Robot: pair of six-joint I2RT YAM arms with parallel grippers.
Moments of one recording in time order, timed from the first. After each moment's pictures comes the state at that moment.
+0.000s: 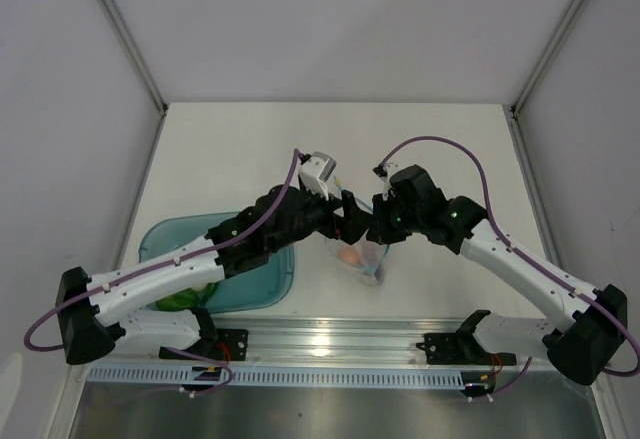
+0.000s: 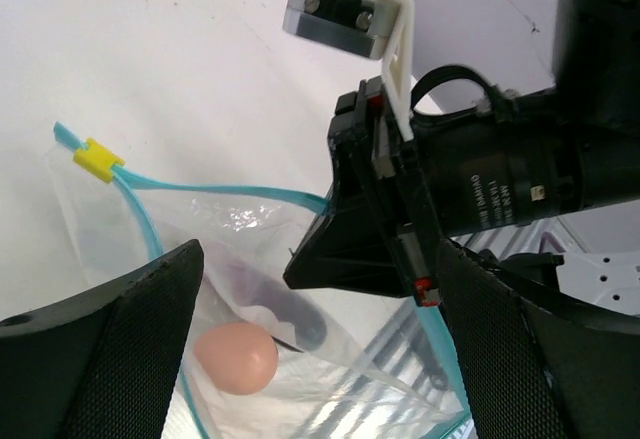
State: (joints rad) left arm -1.05 1.16 1.00 -0.07 -0.15 -0.50; right arm 0.73 1.18 1.06 -0.69 -0.15 0.47
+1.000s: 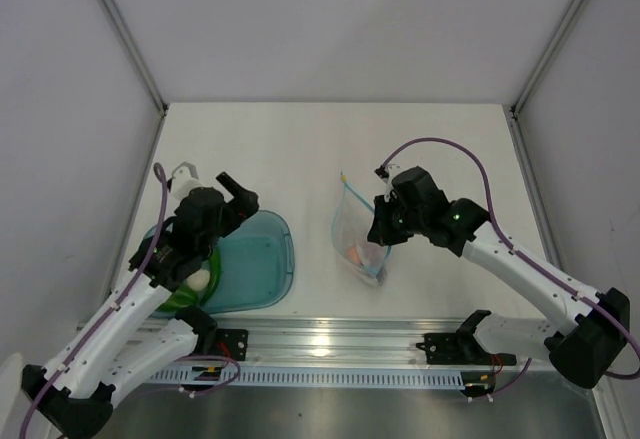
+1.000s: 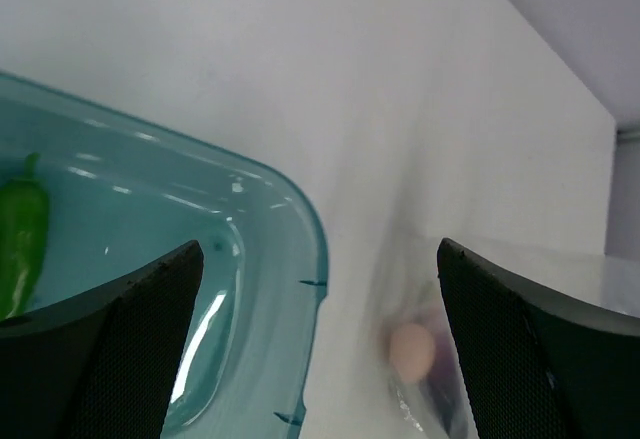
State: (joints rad) left arm -0.59 0.76 0.84 -0.59 -0.44 -0.90; right arm 0.72 1.16 1.04 -0.69 -0.15 0.47
